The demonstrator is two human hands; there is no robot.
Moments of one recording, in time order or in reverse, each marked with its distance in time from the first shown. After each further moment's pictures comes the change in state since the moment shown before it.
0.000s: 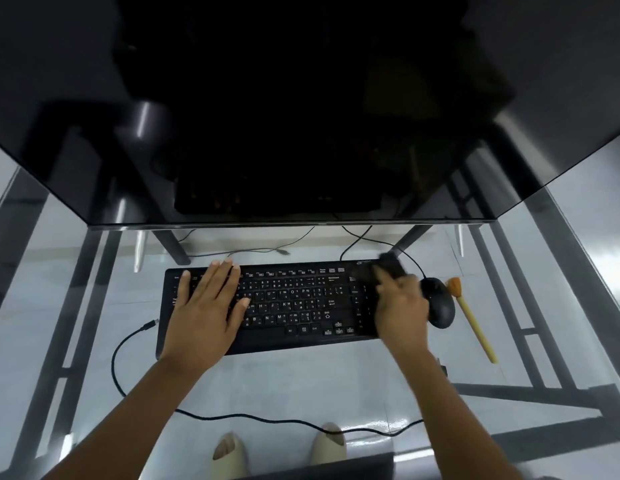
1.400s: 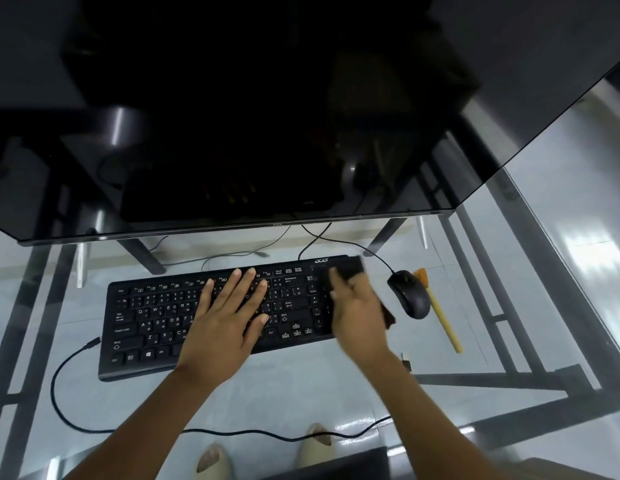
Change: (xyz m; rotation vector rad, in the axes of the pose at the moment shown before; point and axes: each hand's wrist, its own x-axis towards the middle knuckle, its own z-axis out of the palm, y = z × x) left_hand 0.014 0.076 0.029 -0.061 -0.109 0.171; right_hand -0.004 0.009 -0.001 0.107 -0.196 -0.096
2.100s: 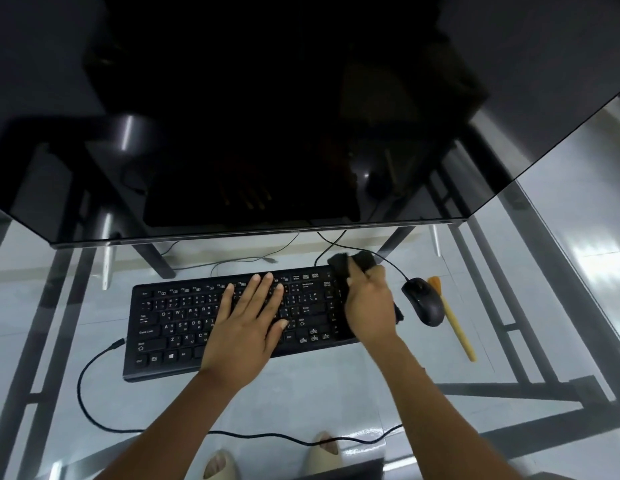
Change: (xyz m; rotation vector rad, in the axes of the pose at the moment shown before) left_hand -0.001 0.001 0.001 0.073 -0.016 0.009; right_hand 0.028 -0.006 0.005 -0.050 0.163 0.114
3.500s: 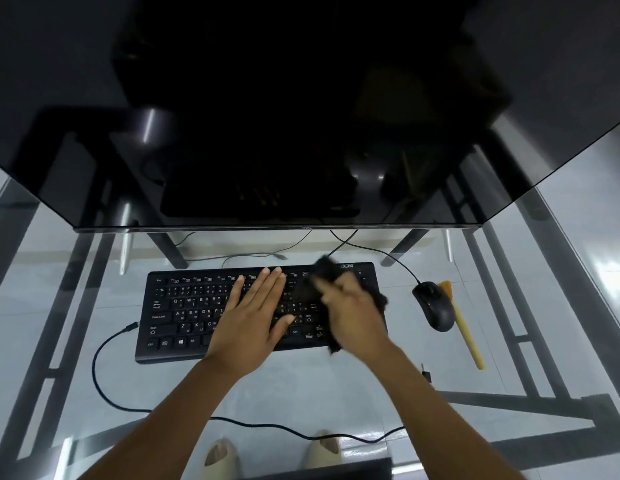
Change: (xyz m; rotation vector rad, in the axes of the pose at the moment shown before) left_hand 0.004 0.001 -0.012 -0.186 -0.073 -0.038; right_hand -0.019 -0.020 -0.004 0.108 -0.285 -0.316
